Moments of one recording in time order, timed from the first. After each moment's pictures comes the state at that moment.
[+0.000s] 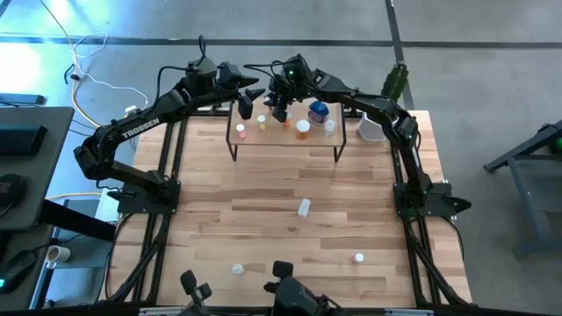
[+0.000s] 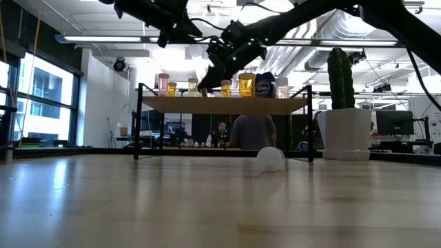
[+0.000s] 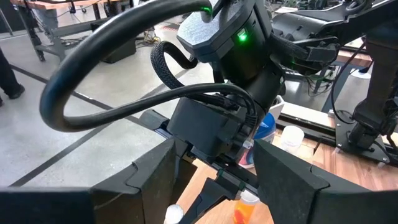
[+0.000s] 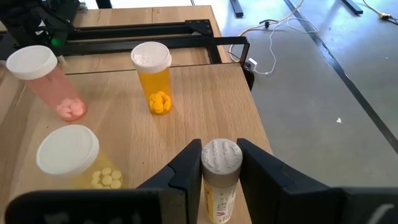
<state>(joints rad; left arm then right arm) 0.81 1.34 1.21 -0.12 0.20 0.02 -0.59 2.14 1.97 -0.44 -0.35 -0.31</state>
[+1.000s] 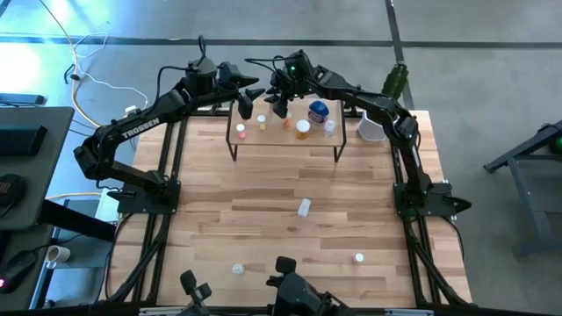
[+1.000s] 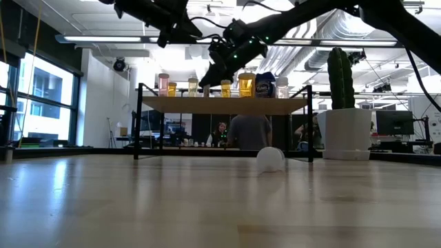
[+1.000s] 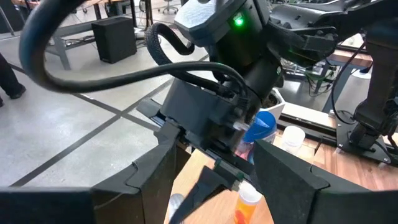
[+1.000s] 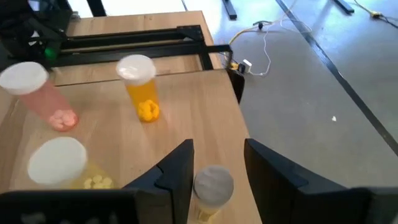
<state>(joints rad) 0.81 1.34 1.21 -0.12 0.19 0.02 -0.61 2.14 2.00 -0.45 -0.34 -0.29</state>
